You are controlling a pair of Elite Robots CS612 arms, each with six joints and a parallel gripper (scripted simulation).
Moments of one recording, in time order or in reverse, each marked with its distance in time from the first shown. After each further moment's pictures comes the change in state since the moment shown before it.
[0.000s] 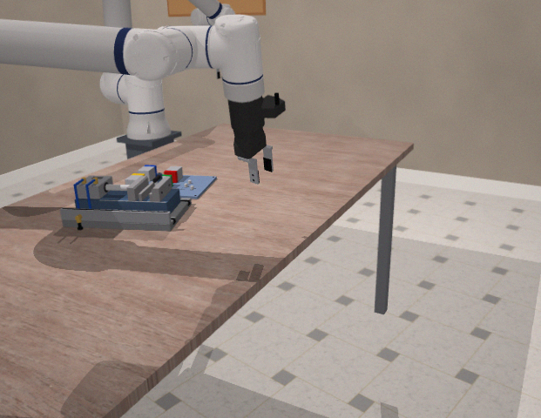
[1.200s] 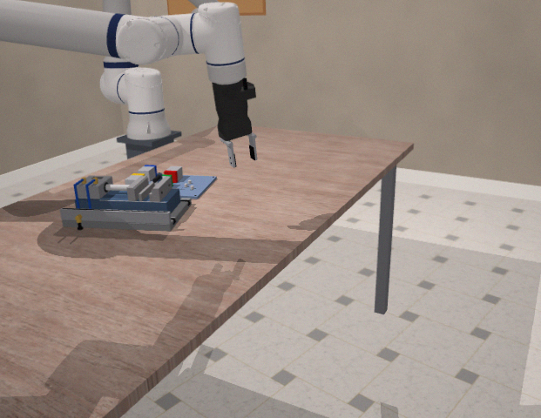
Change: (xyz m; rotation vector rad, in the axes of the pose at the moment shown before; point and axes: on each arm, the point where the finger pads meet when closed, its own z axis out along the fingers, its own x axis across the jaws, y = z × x) left arm 0.000 0.000 0.000 0.000 0.000 0.000; right arm -0.021 0.069 -0.008 0.089 0.058 0.431
